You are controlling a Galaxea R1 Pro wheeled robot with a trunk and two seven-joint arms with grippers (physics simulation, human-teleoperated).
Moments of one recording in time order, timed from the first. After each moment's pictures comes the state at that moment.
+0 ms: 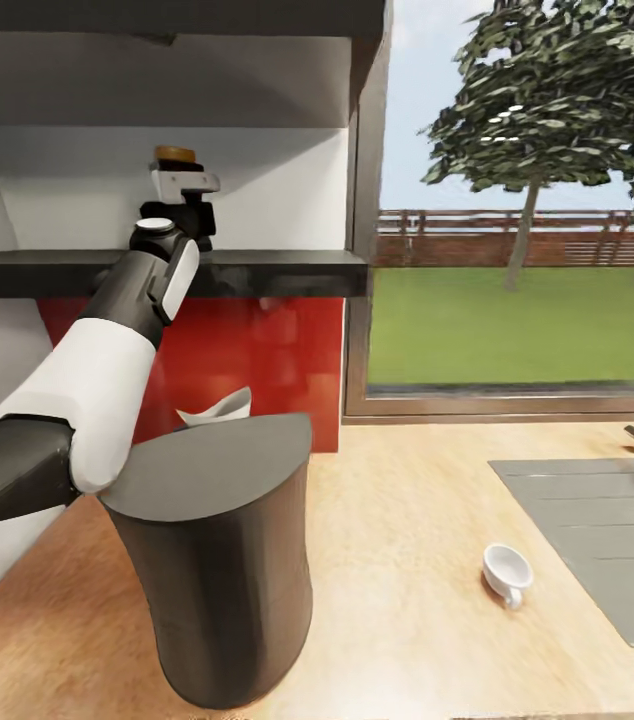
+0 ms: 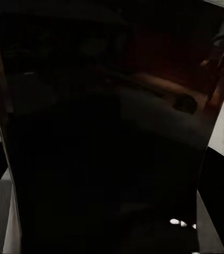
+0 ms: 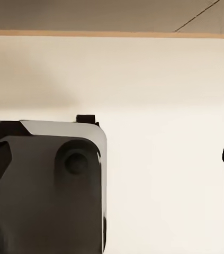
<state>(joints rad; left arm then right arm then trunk) -1.58 -0.07 -0.07 -0.67 -0.01 0.32 0.25 -0.18 -0.04 0.02 -0.03 0.02 -0.13 -0.07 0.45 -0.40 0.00</state>
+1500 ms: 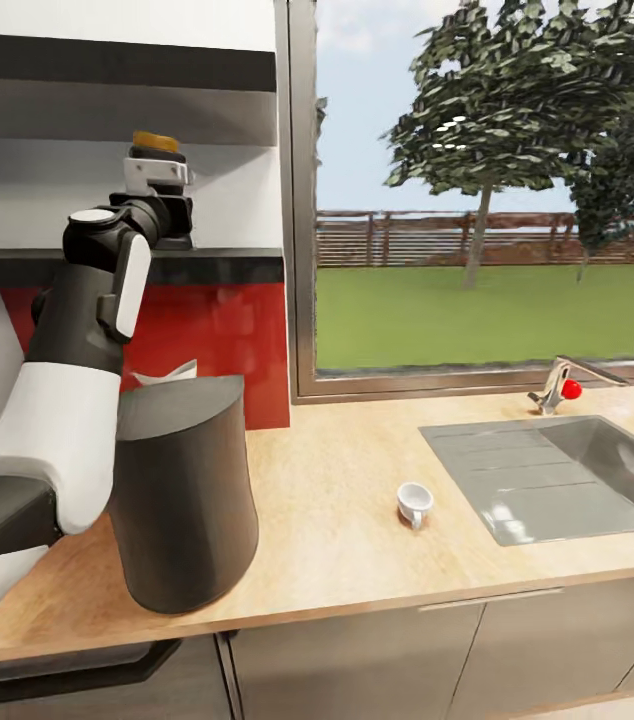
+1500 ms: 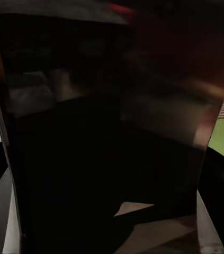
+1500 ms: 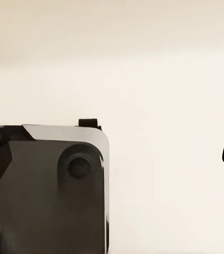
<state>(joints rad) -1.42 0.02 -0.06 -1.11 -0.01 0.61 0.05 -0.18 -0.04 0.01 -0.04 0.01 -0.13 -0.07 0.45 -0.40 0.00</state>
